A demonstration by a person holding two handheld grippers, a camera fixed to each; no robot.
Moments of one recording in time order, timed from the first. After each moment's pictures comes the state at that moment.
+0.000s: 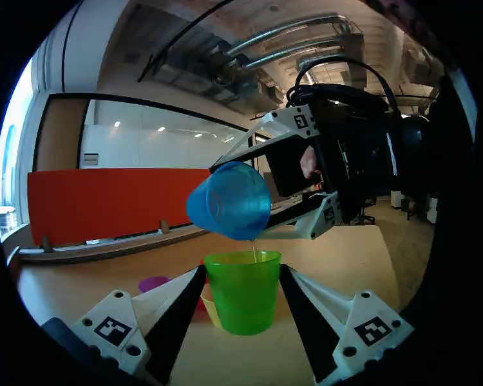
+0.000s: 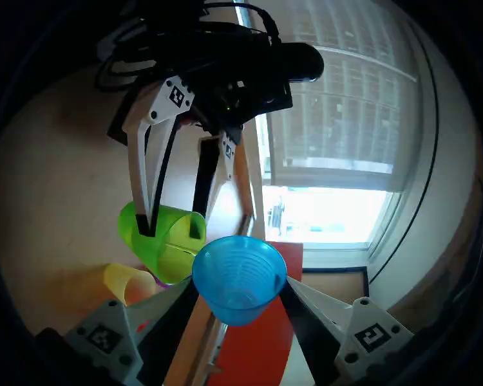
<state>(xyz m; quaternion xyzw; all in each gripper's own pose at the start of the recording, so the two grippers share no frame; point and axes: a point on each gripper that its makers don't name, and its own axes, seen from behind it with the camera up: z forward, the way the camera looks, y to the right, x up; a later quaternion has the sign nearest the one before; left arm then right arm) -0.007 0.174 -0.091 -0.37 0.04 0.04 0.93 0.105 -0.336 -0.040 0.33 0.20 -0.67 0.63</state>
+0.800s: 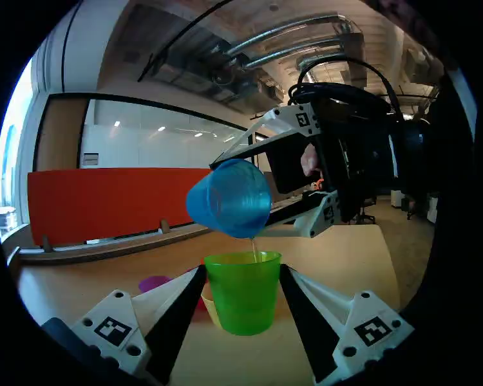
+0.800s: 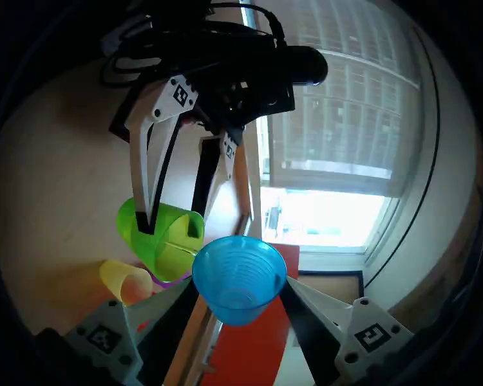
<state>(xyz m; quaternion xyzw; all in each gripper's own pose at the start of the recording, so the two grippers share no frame) -0.008 0.174 -0.091 -0.37 0.04 0.04 0.93 0.112 -0.331 -0.022 0.32 0.21 -0.69 0.62</state>
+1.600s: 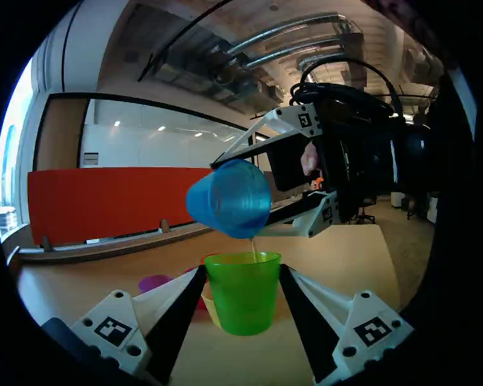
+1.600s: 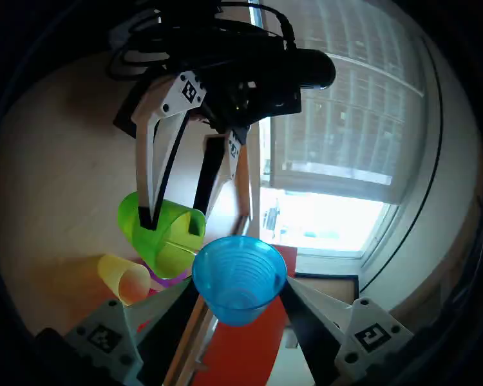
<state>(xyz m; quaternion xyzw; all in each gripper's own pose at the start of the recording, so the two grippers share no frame) -0.009 0.174 -0.091 -0.37 0.04 0.04 0.93 0.111 -0.330 -0.014 0.31 0.22 -0.70 0.60</state>
